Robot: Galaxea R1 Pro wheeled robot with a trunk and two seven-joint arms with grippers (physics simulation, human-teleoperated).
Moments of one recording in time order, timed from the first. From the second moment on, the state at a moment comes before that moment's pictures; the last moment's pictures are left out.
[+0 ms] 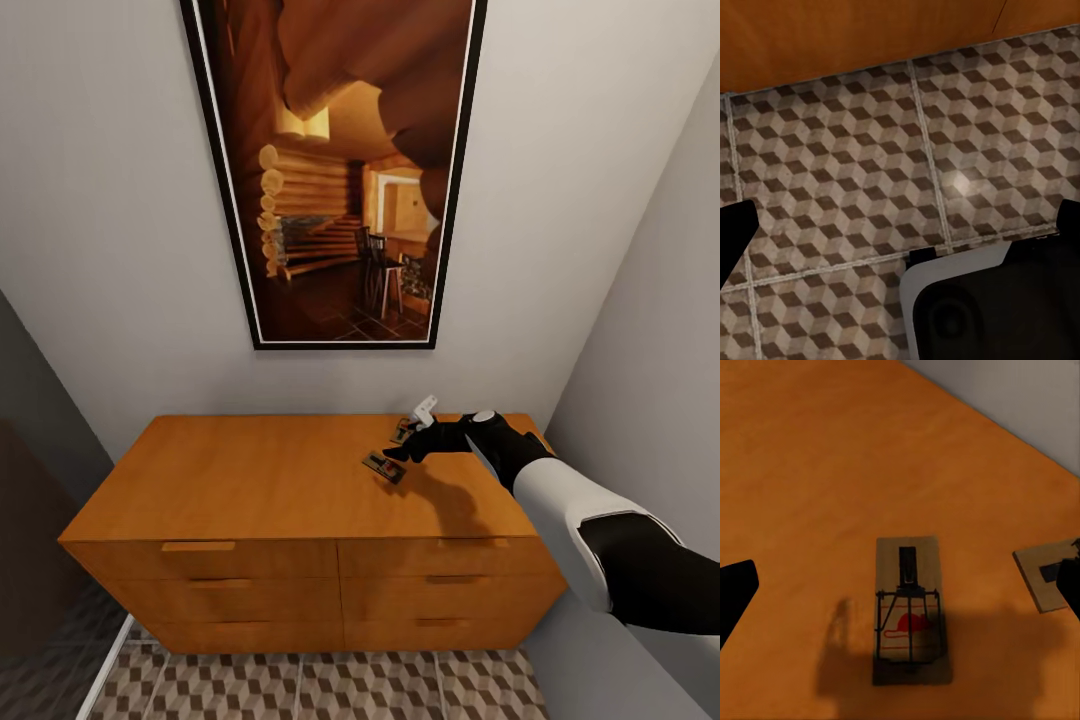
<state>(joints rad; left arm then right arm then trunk) -0.21 0.07 -0.76 0.04 0.61 -0.62 -0.06 -1.20 0.01 0.18 -0.26 0.28 0.11 0.79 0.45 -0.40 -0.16</state>
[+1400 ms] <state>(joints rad) -0.21 0.07 -0.76 0.04 0.61 -0.62 -0.06 -1.17 0.00 0.17 -0.25 0.17 0.01 0.91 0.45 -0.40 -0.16</state>
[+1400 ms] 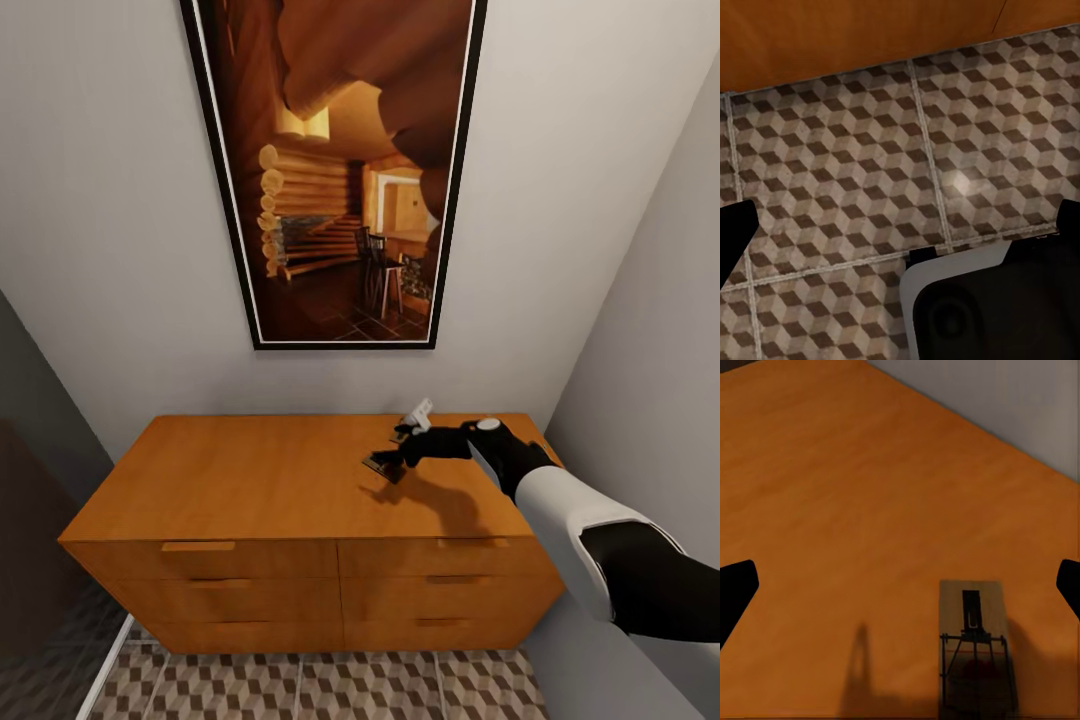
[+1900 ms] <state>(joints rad) -0.21 0.07 -0.76 0.04 0.61 -0.62 -0.06 -1.15 -0.02 0.17 -0.25 0.17 0.01 0.91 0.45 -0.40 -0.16</state>
